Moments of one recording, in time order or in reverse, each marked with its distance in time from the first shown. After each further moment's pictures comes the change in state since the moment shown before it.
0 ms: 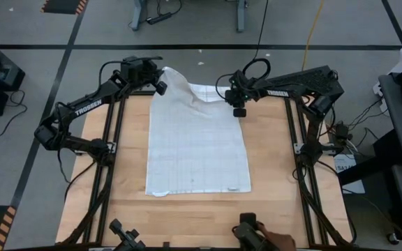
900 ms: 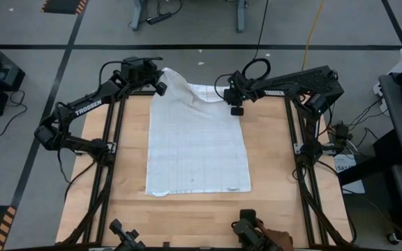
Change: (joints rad) left arm 0.000 0.000 0.000 -0.018 -0.001 0.000; right arm -0.017 0.065 0.001 0.105 0.035 0.015
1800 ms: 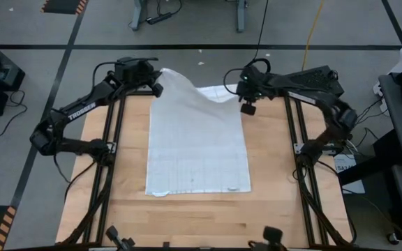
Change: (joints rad) left arm -0.005 -0.086 0.000 -0.064 0.065 0.025; right arm 0.068 -0.399 0.000 -0.439 0.100 0.296
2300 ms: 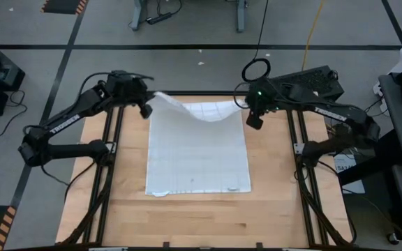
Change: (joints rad) left arm -0.136 -0.216 0.000 -0.450 0.034 -0.027; right arm 0.245 -0.302 0.000 -0.223 -0.001 0.349
